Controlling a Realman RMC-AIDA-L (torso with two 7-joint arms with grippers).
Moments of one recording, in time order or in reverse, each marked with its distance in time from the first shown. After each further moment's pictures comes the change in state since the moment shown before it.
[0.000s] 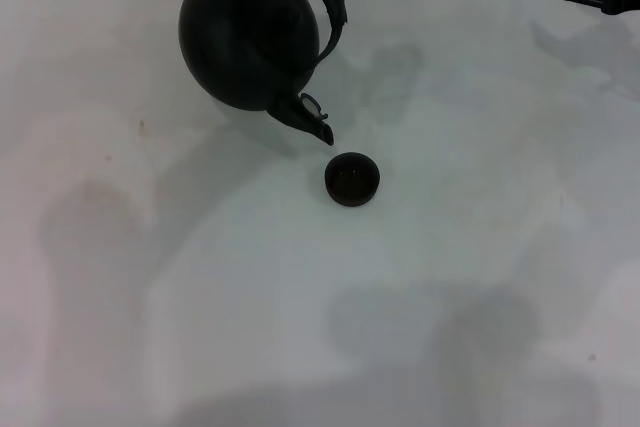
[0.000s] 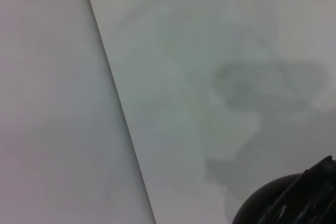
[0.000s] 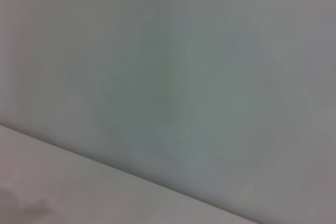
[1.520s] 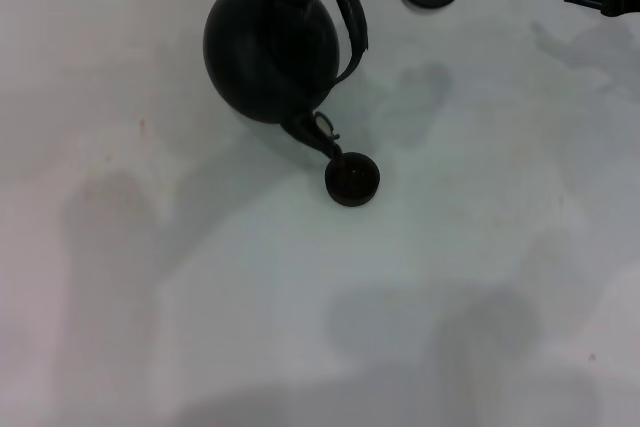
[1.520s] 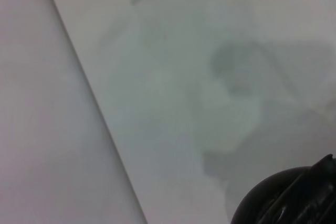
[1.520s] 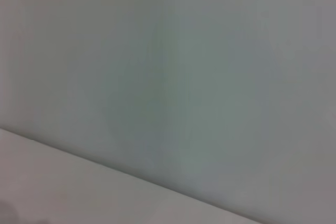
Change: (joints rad) left arm -0.048 -0.019 0.135 -0.056 0.000 -0.049 -0.022; right arm 0.001 -0.002 0.001 0.026 0.029 -0.010 -0.027
